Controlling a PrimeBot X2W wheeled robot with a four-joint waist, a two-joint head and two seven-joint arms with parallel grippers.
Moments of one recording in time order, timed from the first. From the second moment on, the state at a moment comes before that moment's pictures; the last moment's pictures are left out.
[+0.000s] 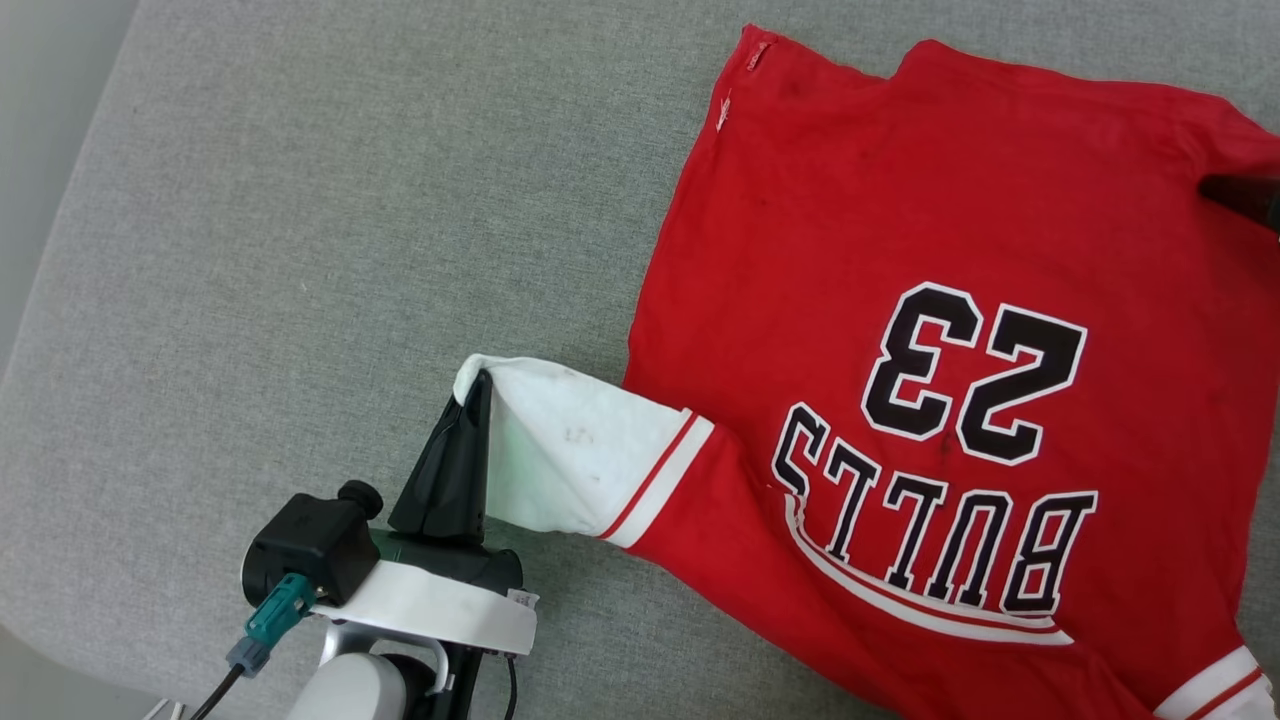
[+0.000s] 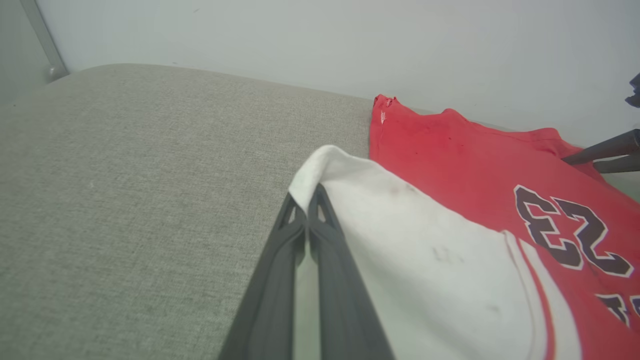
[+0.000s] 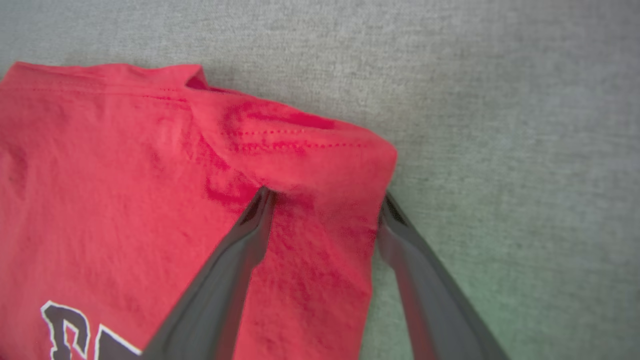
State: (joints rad) left arm -0.12 0.18 -0.30 -0.06 -0.42 0.04 -0.23; right arm -0.92 -0.35 -0.18 0.63 0.37 0.13 0.98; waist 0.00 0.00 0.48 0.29
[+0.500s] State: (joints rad) left arm -0.11 0.19 -0.28 0.00 -0.44 0.04 -0.24; right arm -0.93 -0.41 -0.03 0.53 0.37 0.13 0.97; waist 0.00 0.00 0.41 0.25
